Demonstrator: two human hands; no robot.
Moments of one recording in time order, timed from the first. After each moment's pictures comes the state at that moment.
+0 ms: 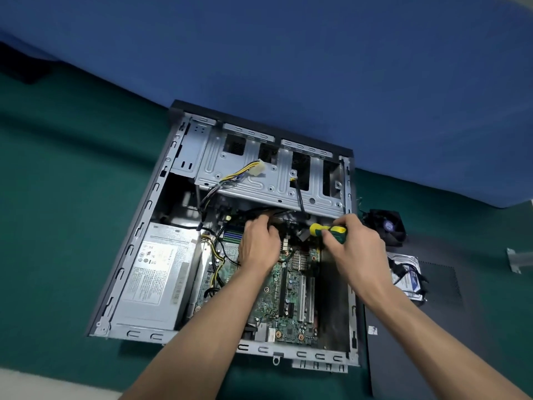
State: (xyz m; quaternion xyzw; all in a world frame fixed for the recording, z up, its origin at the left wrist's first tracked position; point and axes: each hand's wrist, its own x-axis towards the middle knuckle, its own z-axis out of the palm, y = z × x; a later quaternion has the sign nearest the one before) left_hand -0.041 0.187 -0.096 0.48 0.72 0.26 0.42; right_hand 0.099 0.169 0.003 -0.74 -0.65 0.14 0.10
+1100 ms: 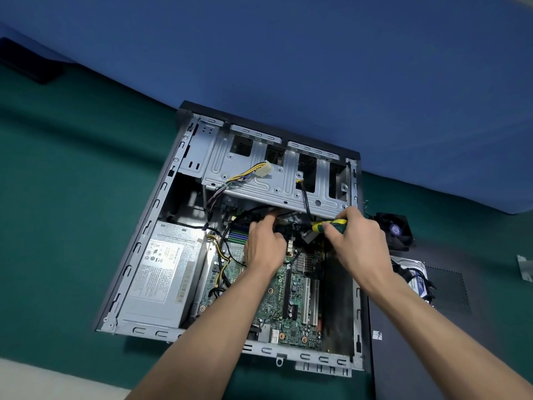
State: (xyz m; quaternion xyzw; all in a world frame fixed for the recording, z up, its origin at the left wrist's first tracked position) left_hand -0.041 0.186 -0.094 0.45 0.73 0.26 0.44; right_hand 0.091 0.187 0.007 -0.75 -0.64 0.14 0.05
